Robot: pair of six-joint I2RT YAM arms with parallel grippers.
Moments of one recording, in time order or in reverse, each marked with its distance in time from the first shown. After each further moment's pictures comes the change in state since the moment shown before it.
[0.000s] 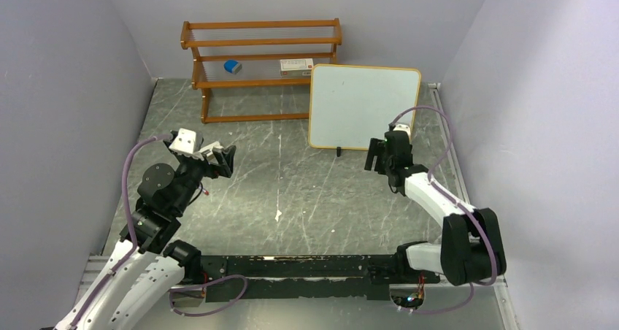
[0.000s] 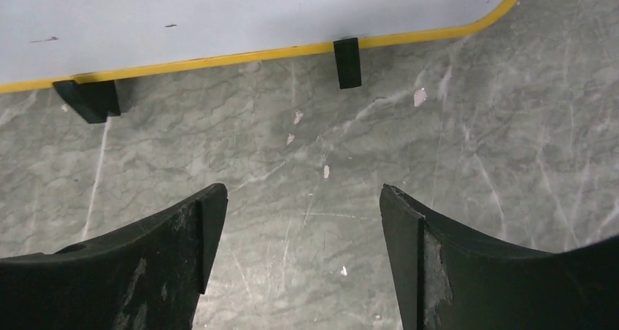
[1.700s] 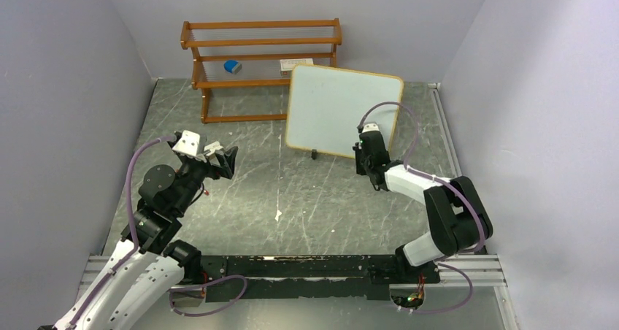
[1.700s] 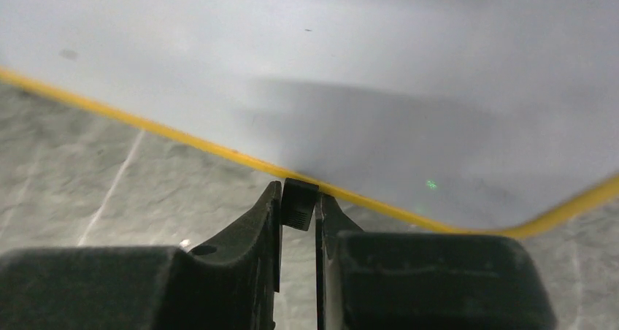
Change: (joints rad) left arm -0.022 -0.001 -0.014 0.029 0.013 0.040; right arm 0.158 0.252 0.042 0.177 0.010 -0.154
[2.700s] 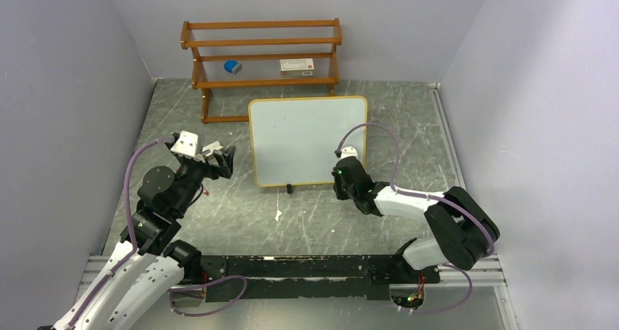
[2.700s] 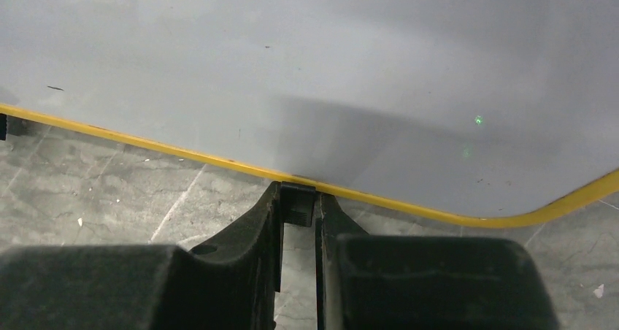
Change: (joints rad) left arm -0.011 -0.014 0.000 -0.005 -0.041 0.000; right arm 0.315 -0.095 -0.161 0.042 0.003 0.195
